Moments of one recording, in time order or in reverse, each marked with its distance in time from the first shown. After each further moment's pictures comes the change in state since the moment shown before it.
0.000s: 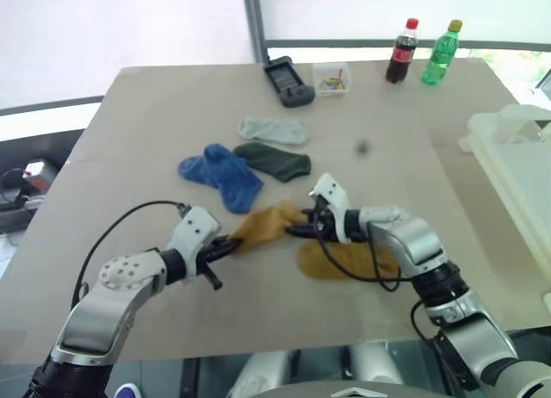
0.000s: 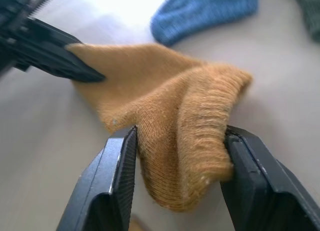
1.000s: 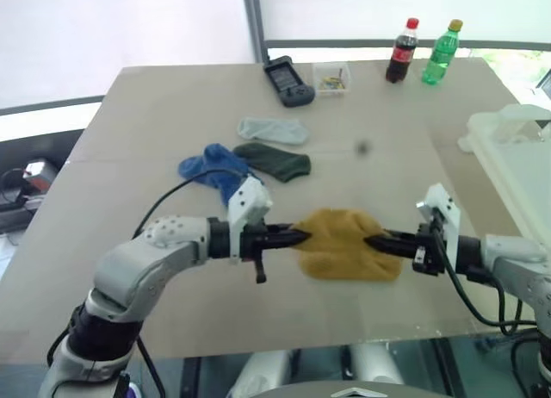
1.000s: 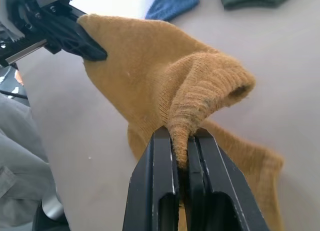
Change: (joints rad) left arm -0.384 -0.053 -0.238 -0.062 -0.319 0.218 -0.165; right arm 0.477 -0.395 -0.560 -0.781 0.515 0.470 -0.081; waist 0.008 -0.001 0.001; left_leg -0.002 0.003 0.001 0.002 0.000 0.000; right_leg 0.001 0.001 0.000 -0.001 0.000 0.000
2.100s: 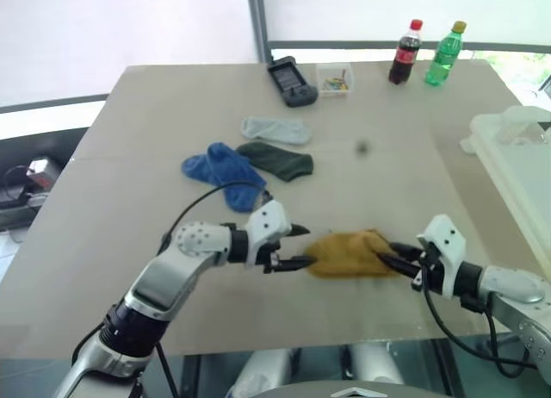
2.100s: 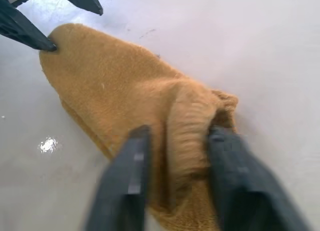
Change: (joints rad) left arm 0.042 -0.047 -0.146 0.142 0.330 -0.318 -0.079; right arm 0.218 -0.074 0.166 0.058 -0.267 -0.456 -0.063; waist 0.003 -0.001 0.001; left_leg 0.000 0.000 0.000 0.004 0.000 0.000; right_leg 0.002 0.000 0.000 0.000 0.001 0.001
